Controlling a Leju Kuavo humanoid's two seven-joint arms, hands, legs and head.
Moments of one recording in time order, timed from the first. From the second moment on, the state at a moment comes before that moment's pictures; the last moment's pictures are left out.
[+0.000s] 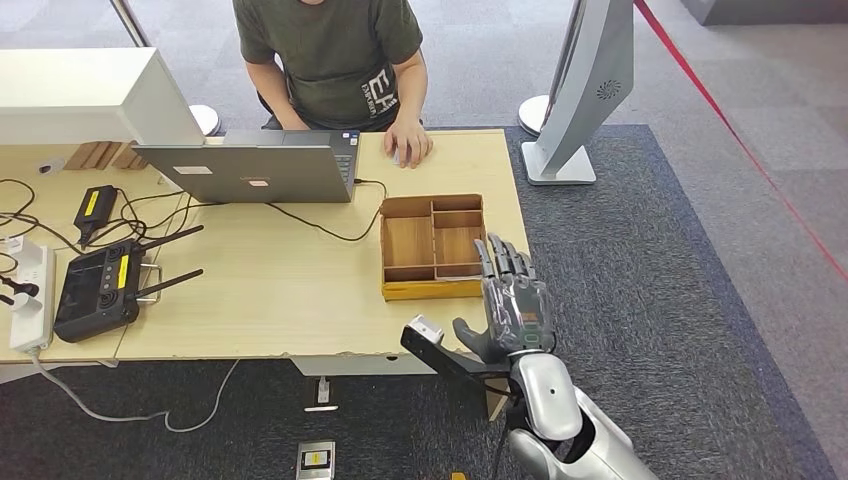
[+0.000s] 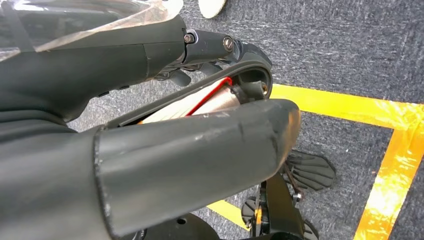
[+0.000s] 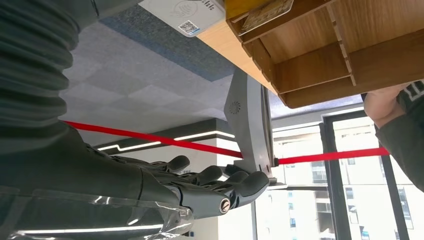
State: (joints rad) left arm -0.11 0.13 -1.07 -0.20 1.20 0.20 -0.10; right arm -0.22 -0.20 0.66 -1.63 1.26 -0.11 0.68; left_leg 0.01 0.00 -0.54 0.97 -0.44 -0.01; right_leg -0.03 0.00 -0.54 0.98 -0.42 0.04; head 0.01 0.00
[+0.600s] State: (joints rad) left arm -0.11 0.12 -1.07 -0.20 1.20 0.19 -0.10; right arm -0.24 -0.12 0.63 -1.58 1.29 -0.07 0.66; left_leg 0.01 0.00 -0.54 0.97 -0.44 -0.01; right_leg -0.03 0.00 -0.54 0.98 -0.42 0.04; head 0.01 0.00
